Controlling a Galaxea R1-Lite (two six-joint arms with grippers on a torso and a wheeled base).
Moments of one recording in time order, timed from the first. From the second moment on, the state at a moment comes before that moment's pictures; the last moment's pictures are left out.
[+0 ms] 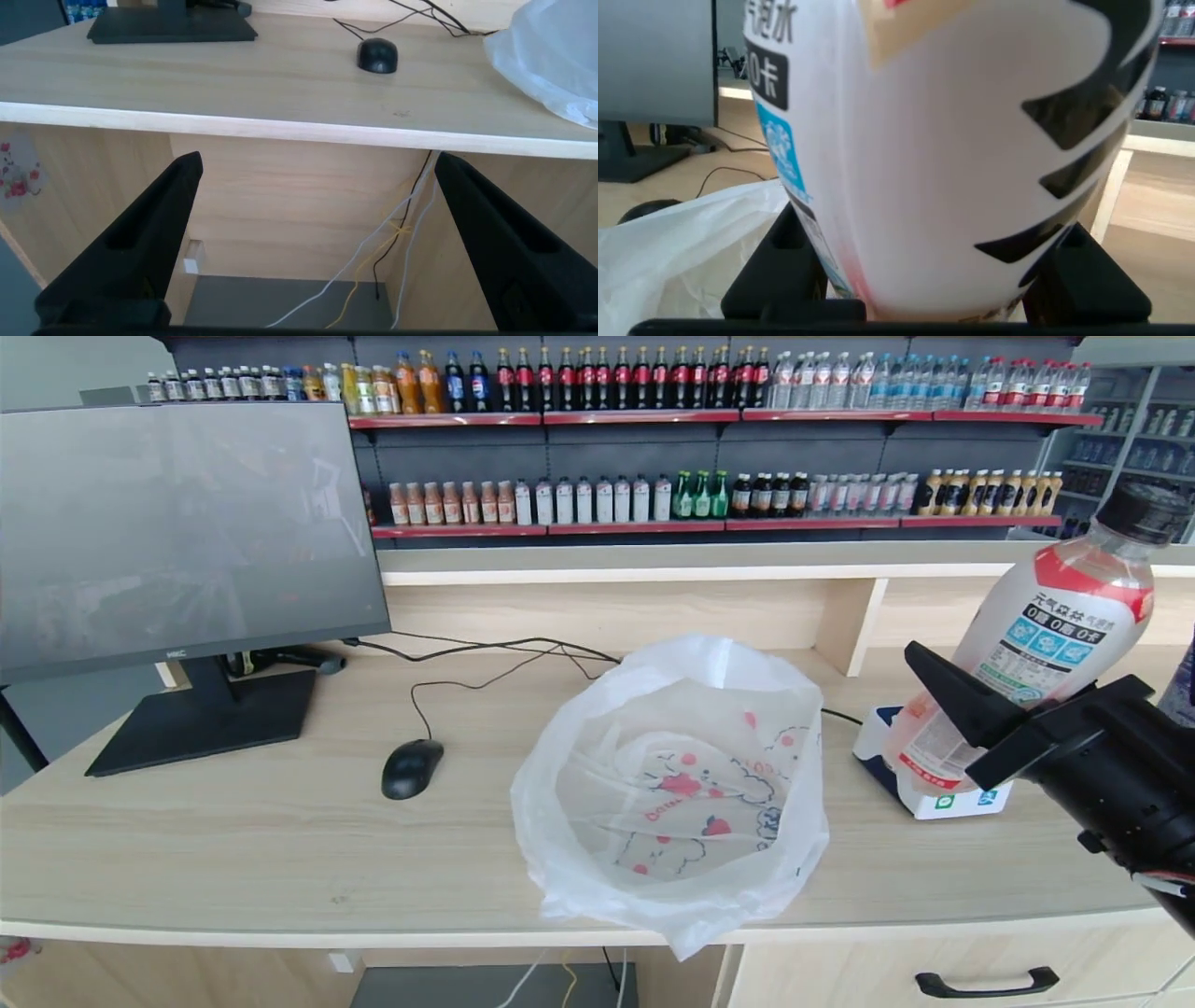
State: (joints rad) left arm 0.00 0.00 0.00 0.00 0.00 0.00; right arm 0.38 1.49 -0.27 -1.57 0.02 -0.07
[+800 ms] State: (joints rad) left arm 0.00 0.00 0.00 0.00 0.00 0.00; right arm 0.38 1.52 -0.25 -1.57 0.02 -0.07
